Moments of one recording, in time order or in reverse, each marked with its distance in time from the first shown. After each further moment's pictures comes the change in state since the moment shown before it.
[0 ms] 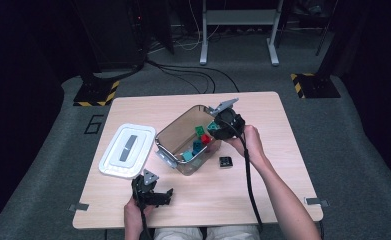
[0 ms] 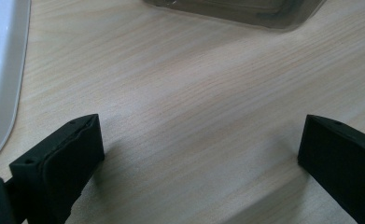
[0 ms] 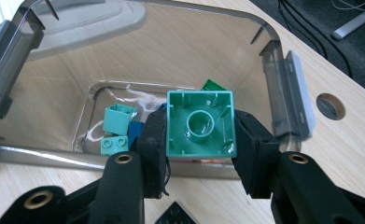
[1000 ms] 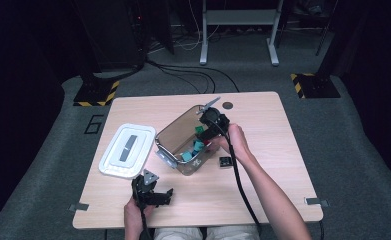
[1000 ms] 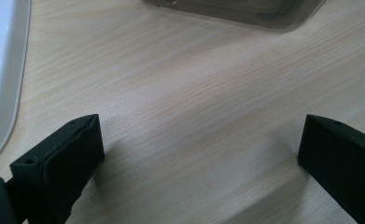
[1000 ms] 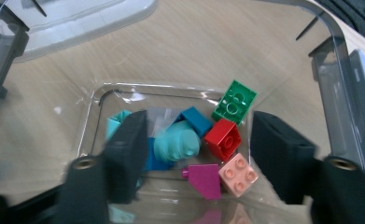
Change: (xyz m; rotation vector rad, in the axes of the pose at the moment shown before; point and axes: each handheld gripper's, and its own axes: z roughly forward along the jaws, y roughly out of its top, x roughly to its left) left arm 0.000 0.000 0.000 -0.003 0.000 -0.002; right arm 0.008 0.018 0.048 0.090 0.052 0.031
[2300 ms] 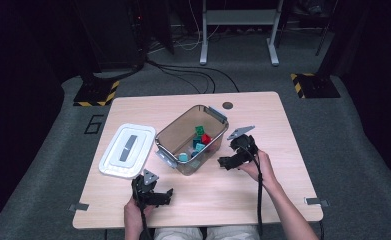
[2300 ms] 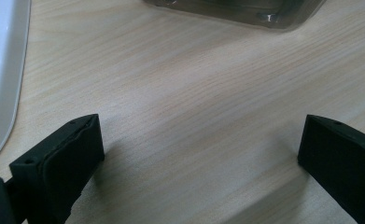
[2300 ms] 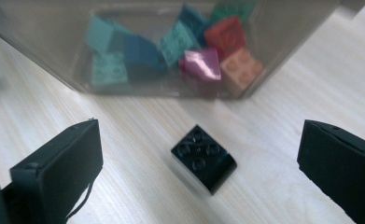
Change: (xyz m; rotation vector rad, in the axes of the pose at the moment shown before) left arm 0.000 0.000 0.000 0.003 0.000 0.002; right arm -0.013 -0.120 -0.008 -0.054 0.051 0.057
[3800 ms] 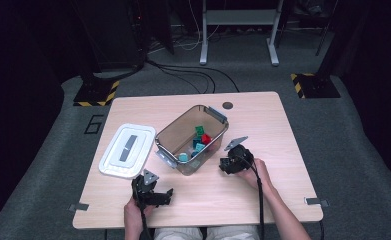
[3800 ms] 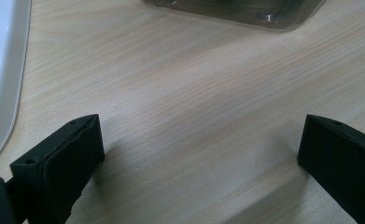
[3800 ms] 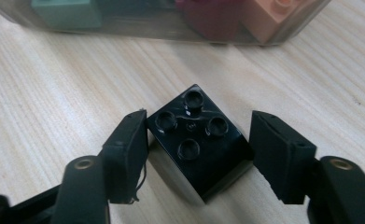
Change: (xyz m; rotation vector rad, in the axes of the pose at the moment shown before) left arm 0.000 0.000 0.000 0.001 0.001 0.001; right arm -0.008 -0.033 0.049 0.065 0.019 -0.050
